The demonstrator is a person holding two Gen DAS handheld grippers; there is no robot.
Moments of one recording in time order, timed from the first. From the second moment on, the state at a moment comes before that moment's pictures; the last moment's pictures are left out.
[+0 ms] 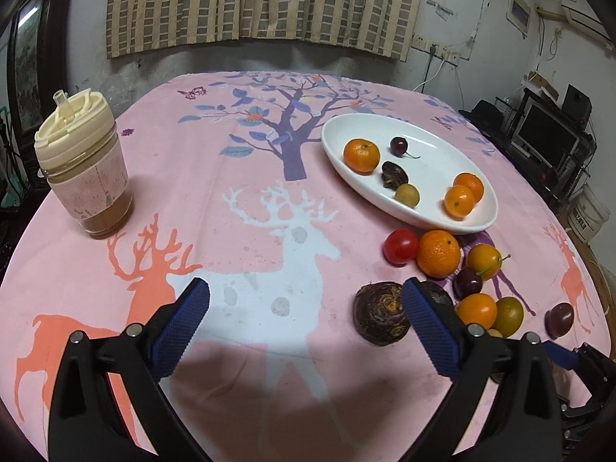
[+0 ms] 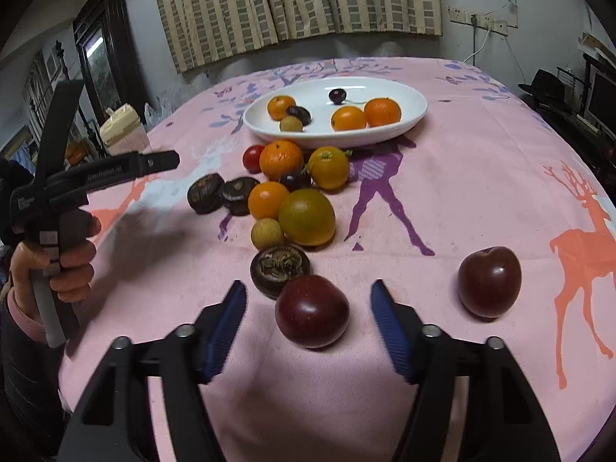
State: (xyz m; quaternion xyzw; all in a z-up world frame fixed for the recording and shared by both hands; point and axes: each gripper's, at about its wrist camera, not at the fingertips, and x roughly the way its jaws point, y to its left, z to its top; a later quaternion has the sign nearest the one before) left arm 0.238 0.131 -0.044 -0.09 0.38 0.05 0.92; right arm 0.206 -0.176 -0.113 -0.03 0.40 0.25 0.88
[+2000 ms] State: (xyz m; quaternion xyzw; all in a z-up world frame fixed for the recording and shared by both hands) left arm 0.283 0.077 -0.003 -0.06 0.35 -0.11 0.93; right arm 0.264 -0.177 -0.051 0.08 0.32 0.30 0.90
